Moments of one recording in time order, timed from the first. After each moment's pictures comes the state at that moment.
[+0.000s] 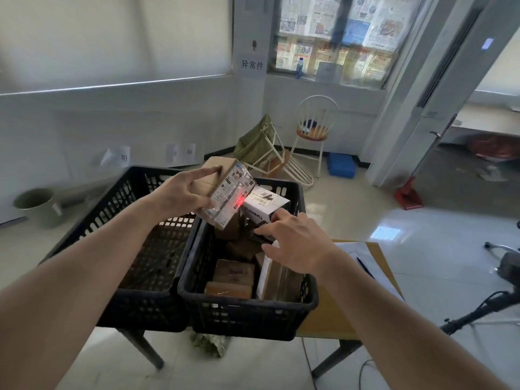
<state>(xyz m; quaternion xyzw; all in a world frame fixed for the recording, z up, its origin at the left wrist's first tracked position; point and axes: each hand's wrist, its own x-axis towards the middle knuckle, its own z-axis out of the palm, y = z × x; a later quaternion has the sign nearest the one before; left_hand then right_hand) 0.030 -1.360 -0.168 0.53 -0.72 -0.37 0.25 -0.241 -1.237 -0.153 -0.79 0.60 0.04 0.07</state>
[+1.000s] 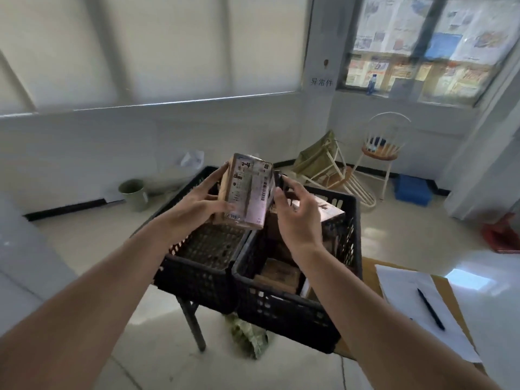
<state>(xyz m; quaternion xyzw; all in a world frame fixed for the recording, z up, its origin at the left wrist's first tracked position) 0.092 -1.238 -0.149 0.53 -0.60 -0.47 0.38 -0.139 -1.235 -0.155 -0.58 0.55 -0.51 0.33</state>
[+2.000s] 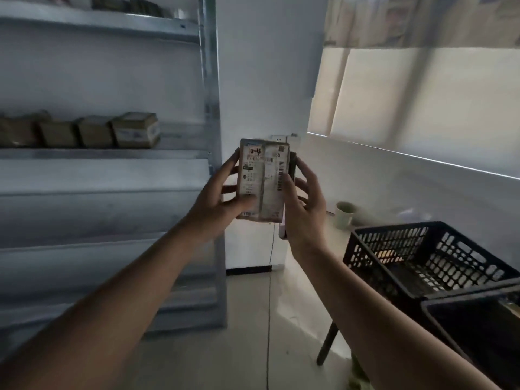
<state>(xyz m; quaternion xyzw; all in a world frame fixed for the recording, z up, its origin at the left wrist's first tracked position) 0.135 -0.739 -0.084 0.71 -0.34 0.00 0.62 0.043 -0.897 -0.084 -0.63 0.04 -0.38 0.68</state>
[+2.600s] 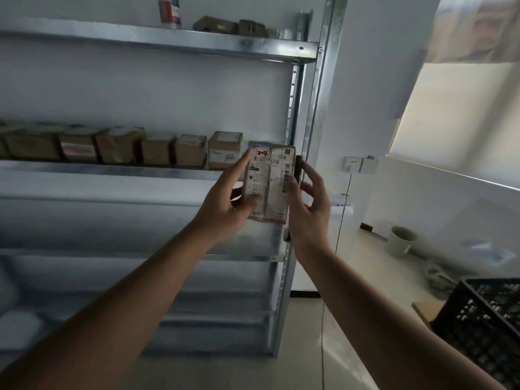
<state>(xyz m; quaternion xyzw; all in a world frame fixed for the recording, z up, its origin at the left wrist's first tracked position) 0.303 -0.512 -0.062 0.72 -0.35 0.10 0.59 0.248 -0.677 -0.068 -0.62 0.00 -0.35 0.70</state>
